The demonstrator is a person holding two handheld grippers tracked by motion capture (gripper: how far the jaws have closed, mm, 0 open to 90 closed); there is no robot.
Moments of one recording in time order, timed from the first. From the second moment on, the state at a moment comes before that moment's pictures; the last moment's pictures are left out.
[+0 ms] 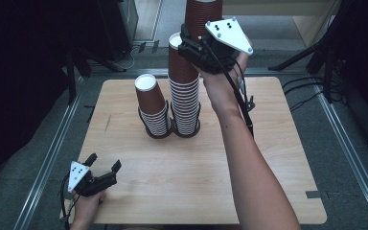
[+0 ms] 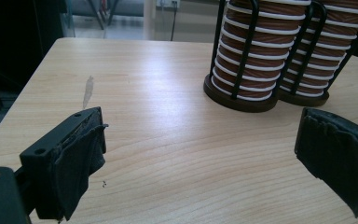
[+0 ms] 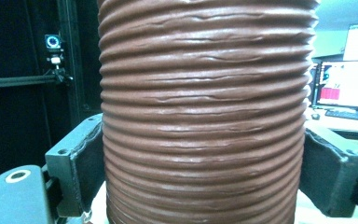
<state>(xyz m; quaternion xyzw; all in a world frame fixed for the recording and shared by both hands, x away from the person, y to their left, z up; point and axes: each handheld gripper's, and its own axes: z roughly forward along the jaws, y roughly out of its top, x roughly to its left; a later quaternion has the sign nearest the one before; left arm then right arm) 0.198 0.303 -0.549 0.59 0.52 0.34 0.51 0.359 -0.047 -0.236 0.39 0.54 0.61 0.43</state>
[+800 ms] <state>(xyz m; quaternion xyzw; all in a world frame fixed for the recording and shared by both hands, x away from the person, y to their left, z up) 0.198 0.298 -0.549 0.60 0.51 0.35 0.50 0.344 -0.091 -0.252 0.40 0.54 0.60 0.44</state>
